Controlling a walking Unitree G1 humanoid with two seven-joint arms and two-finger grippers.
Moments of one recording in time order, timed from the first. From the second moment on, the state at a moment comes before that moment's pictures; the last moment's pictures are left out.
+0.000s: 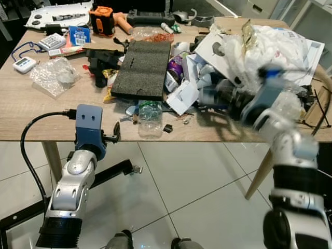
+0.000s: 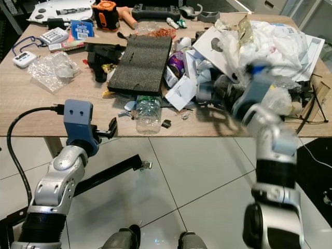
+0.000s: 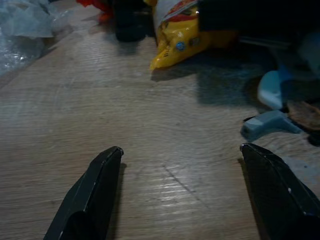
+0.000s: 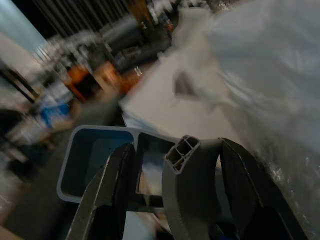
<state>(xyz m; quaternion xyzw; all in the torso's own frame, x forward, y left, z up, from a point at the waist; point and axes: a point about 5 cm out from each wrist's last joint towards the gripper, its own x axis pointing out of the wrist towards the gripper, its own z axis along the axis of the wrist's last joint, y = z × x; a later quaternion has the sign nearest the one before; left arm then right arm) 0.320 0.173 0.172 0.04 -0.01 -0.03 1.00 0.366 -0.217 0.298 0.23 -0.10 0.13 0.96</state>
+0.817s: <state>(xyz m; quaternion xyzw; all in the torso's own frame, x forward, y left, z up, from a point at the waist) 0.322 0.174 0.174 0.04 -0.01 -0.03 1.00 0.345 -0.149 0.294 0.33 -0.11 0.36 0.86</state>
